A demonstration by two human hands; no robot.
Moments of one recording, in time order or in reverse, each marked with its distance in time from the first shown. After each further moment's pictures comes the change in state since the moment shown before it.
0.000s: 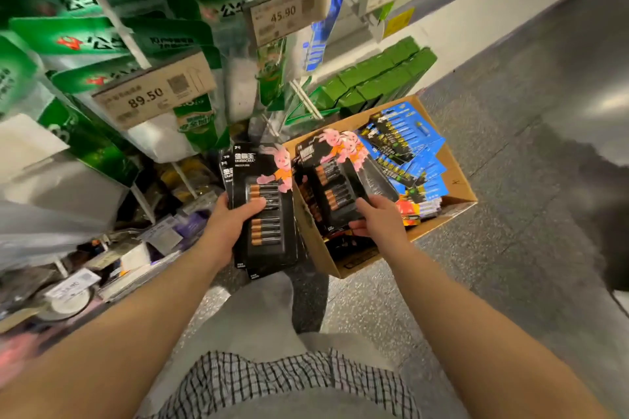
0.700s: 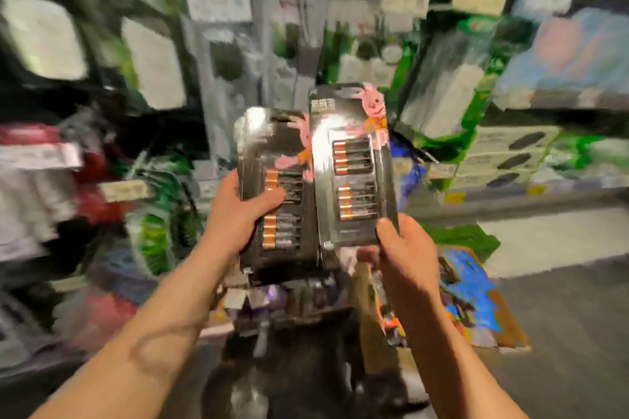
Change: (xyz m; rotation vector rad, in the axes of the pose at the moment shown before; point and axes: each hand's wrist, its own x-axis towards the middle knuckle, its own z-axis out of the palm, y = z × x) left_hand -0.363 0.048 -0.089 -0.043 0.300 0.984; right_hand -0.331 -0.061 -0.002 0.250 -0.339 -0.952
